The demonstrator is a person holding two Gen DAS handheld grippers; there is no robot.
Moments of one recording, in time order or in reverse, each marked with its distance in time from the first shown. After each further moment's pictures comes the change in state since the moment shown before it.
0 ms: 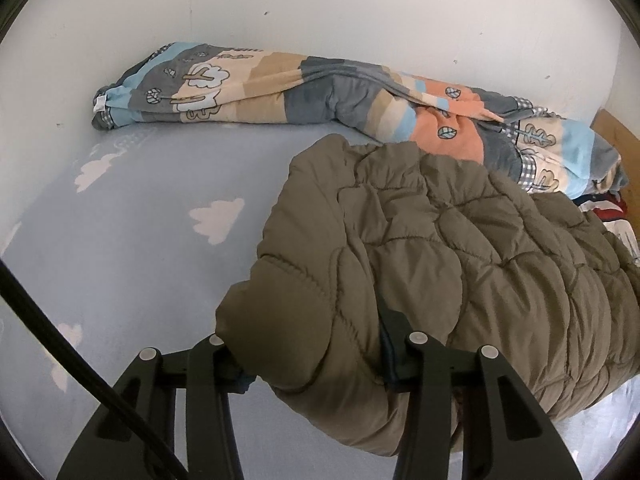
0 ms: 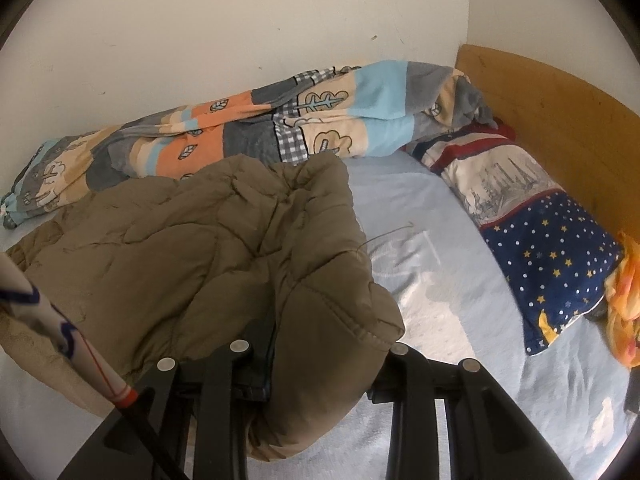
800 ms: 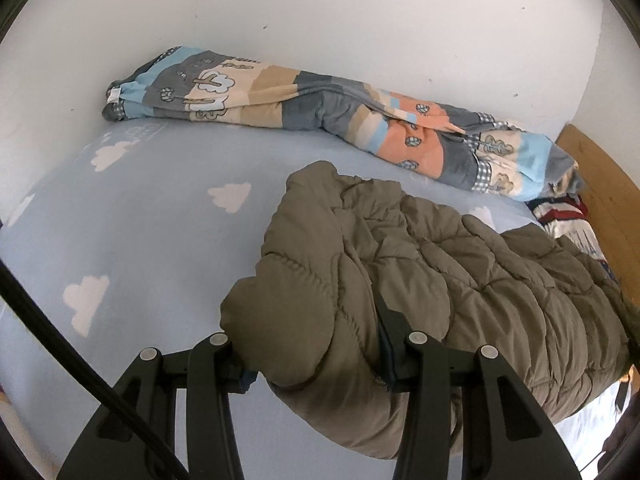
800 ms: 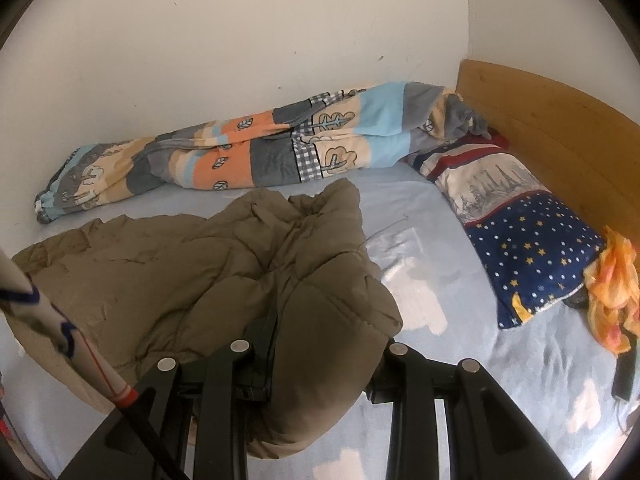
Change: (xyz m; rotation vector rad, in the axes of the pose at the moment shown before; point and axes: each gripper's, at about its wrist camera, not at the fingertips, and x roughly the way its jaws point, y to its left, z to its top) left arm -0.109 0.021 -0.060 -0.035 -0.026 -0.089; right arm -0.110 -0.021 -0.044 -0.003 -0.052 0.078
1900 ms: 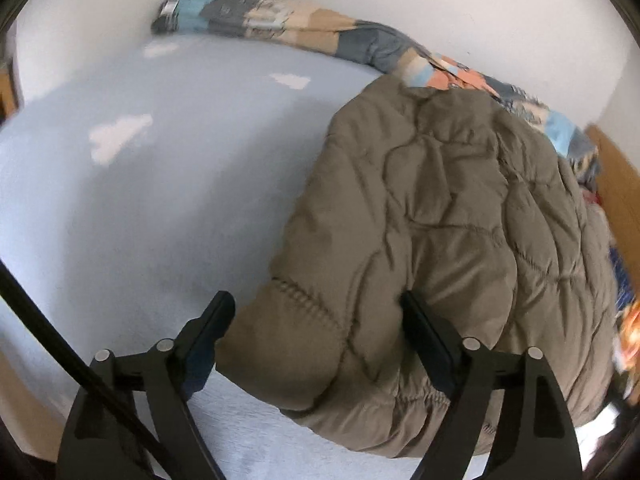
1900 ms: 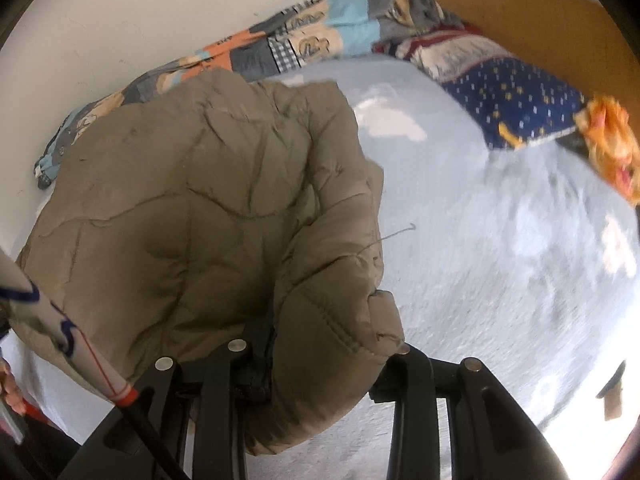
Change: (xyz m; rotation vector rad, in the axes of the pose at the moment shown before) left arm 0.007 0.063 -0.151 -0.183 0.117 0.003; right arm 0.002 -0.043 -0.172 0.152 0.260 0.054
